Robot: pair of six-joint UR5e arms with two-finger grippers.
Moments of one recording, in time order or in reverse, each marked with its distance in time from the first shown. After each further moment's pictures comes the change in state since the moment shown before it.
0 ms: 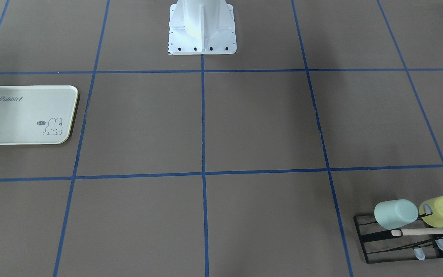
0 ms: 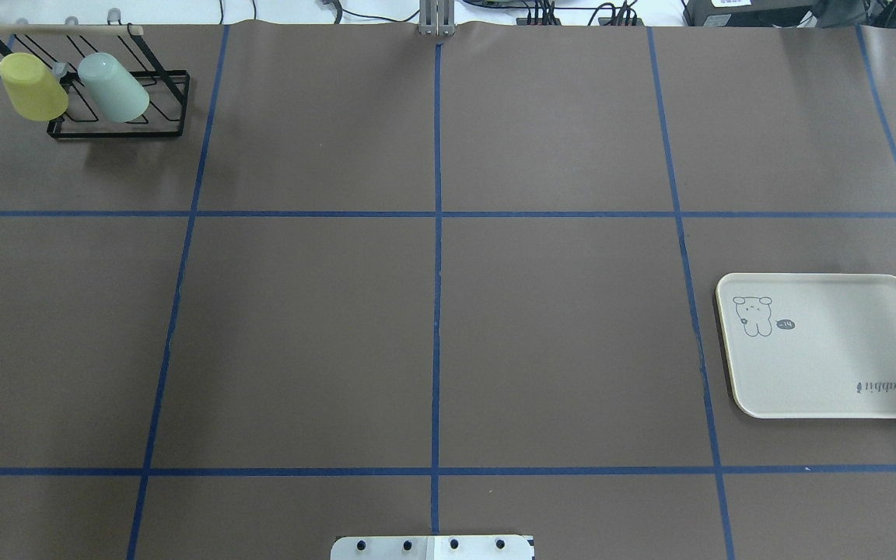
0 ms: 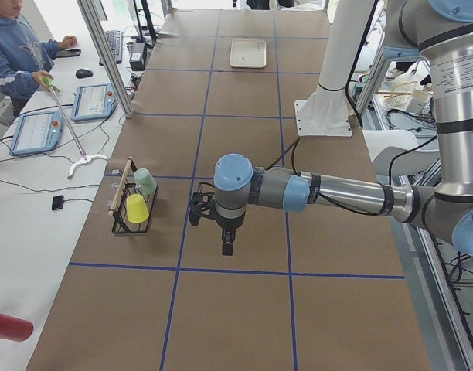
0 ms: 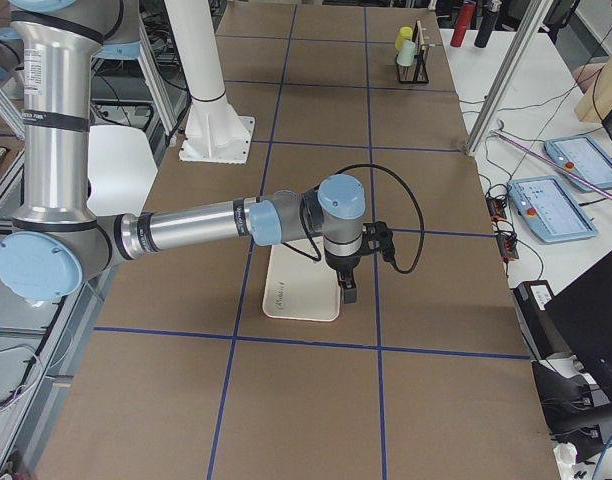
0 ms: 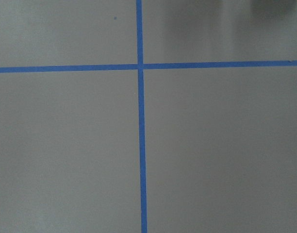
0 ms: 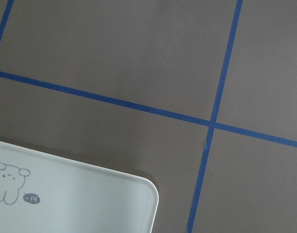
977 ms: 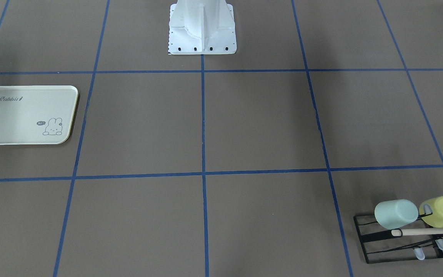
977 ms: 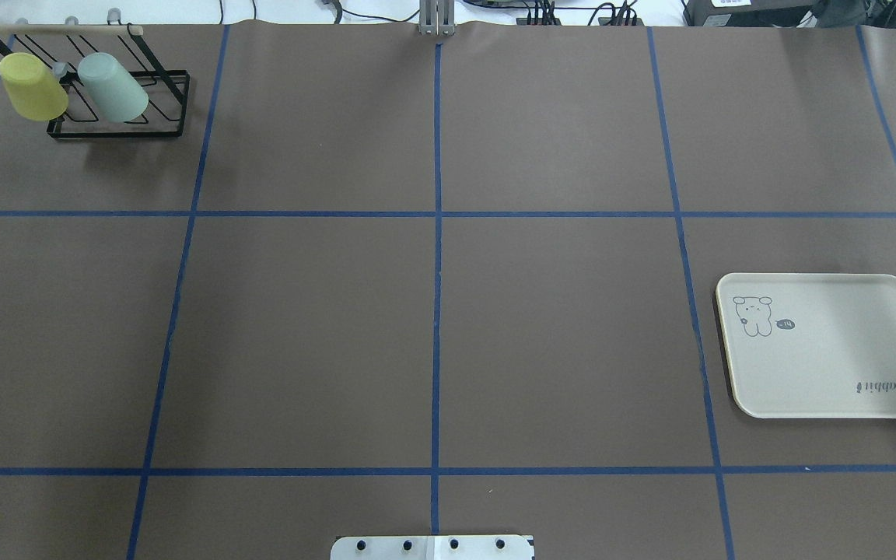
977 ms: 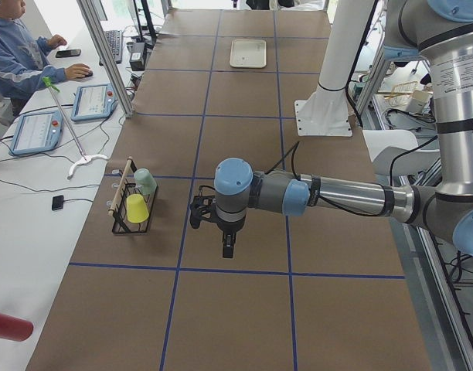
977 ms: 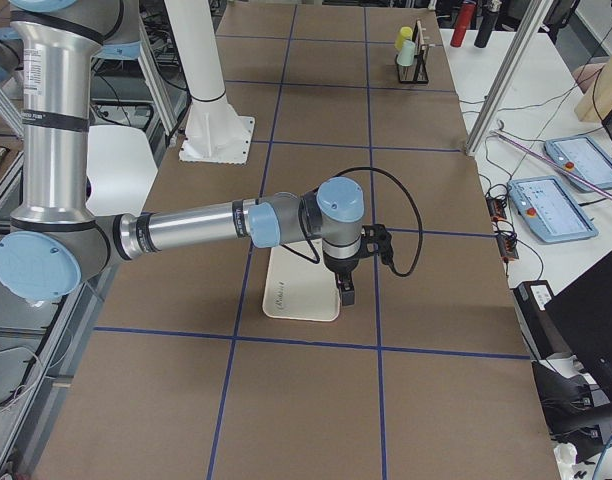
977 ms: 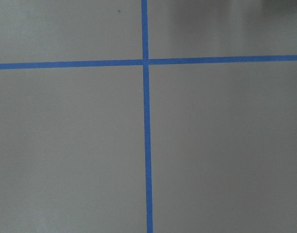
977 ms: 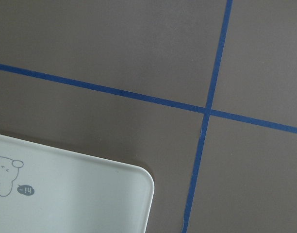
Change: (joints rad) left arm 0.009 0.009 0.006 -0.017 -0.001 0.001; right arm -0.001 -0.004 -0.004 0.001 0.002 0.001
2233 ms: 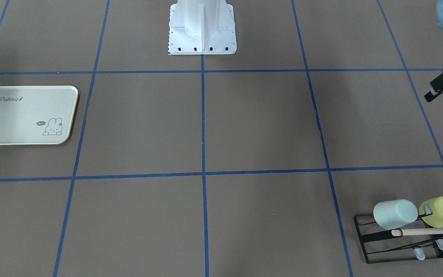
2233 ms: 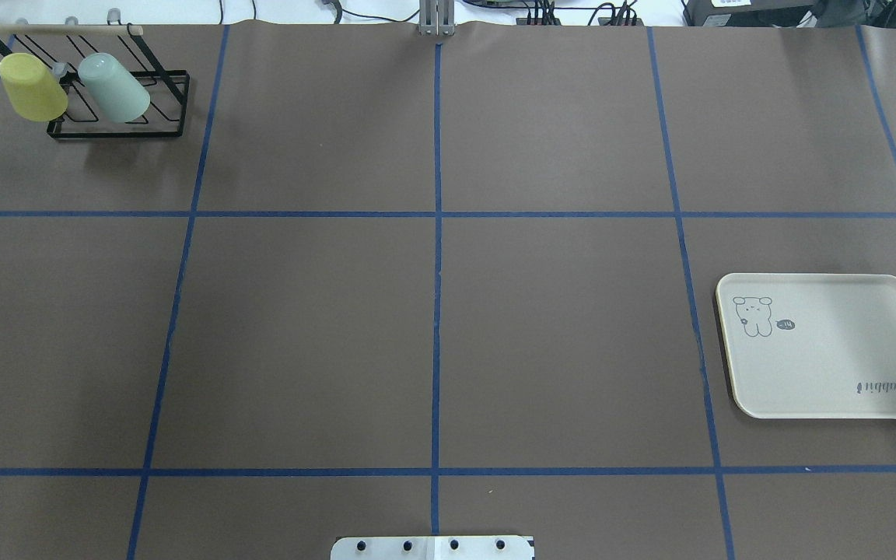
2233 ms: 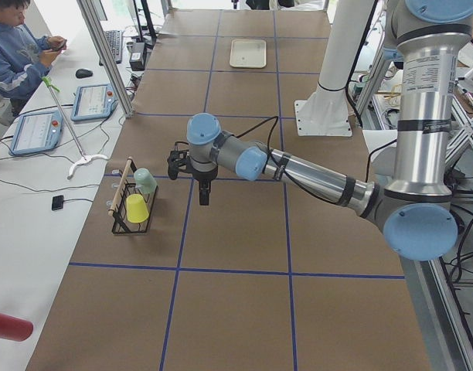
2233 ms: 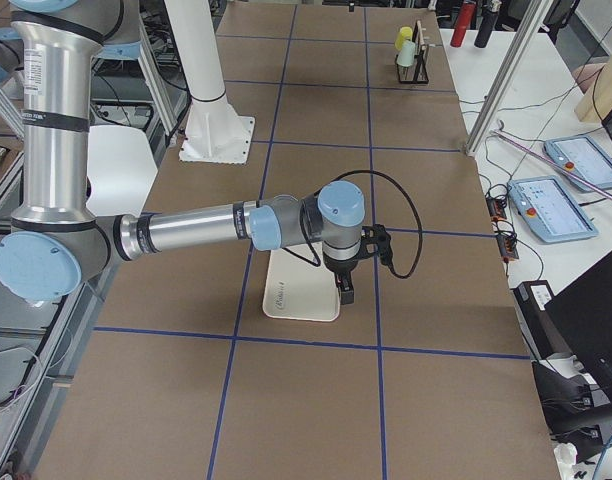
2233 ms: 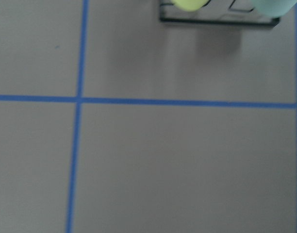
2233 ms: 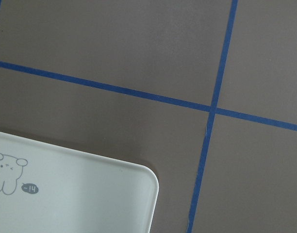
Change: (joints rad) left arm 0.242 -0.278 0.010 -0.059 -0.020 -0.476; right arm -0.004 0.000 -0.013 0.011 0.044 -0.002
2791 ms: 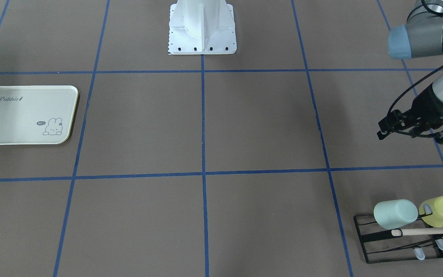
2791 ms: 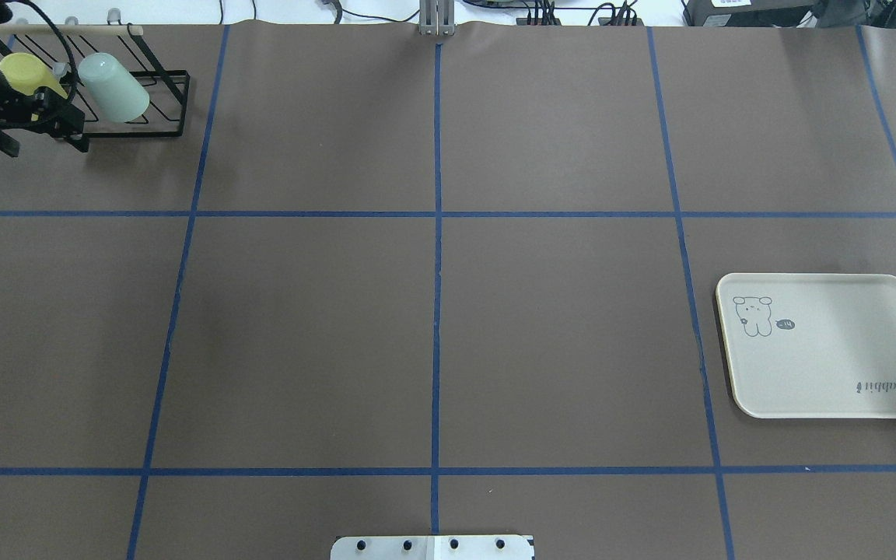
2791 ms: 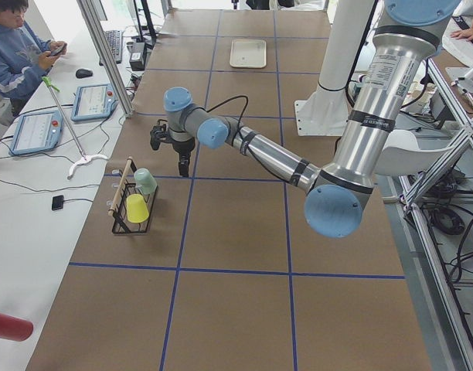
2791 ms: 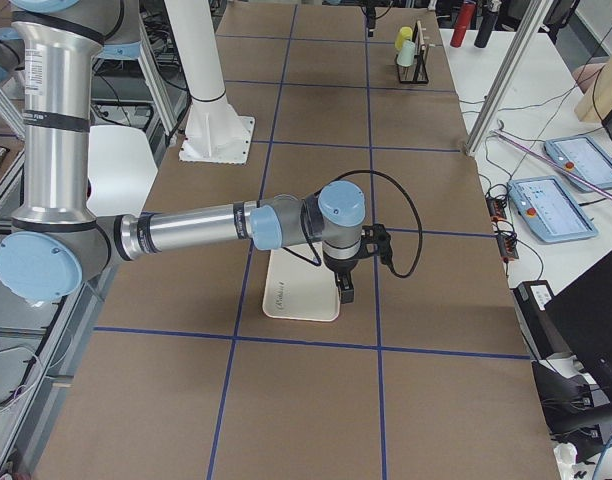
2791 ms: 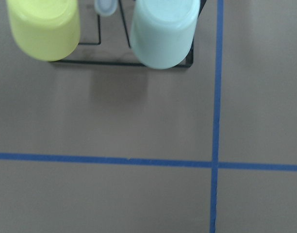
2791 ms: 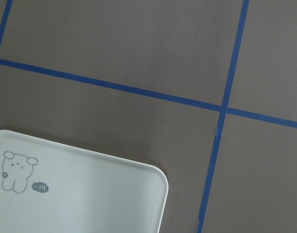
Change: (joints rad) left arm 0.120 -0.298 0.209 0.061 0.099 -0.090; right arm -0.006 0.001 0.000 -0.001 0.006 0.001
